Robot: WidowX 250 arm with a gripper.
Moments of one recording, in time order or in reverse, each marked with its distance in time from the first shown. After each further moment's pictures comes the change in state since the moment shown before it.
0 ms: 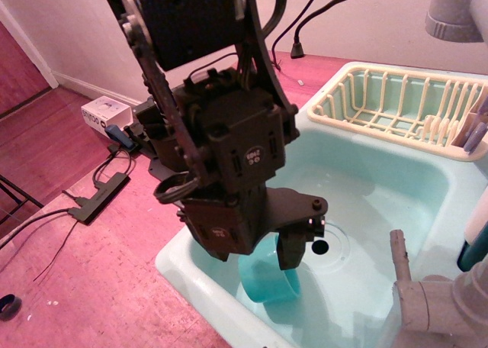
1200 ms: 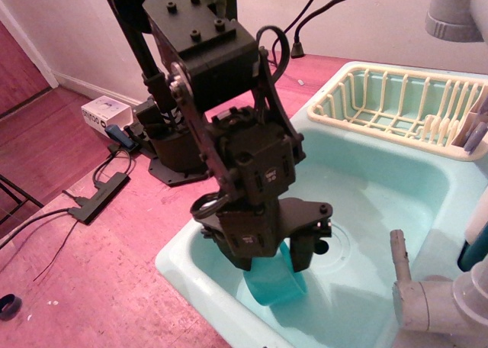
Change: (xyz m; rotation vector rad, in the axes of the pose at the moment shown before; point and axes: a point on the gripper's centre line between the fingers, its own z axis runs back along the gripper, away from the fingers) arm -0.010 0.001 -0.036 0.044 -0.054 0.106
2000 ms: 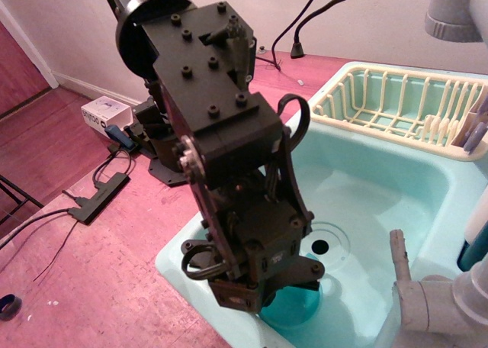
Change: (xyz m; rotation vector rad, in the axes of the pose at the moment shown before) arm 0.023 -0.019 -0.017 -0.152 0.086 -0.116
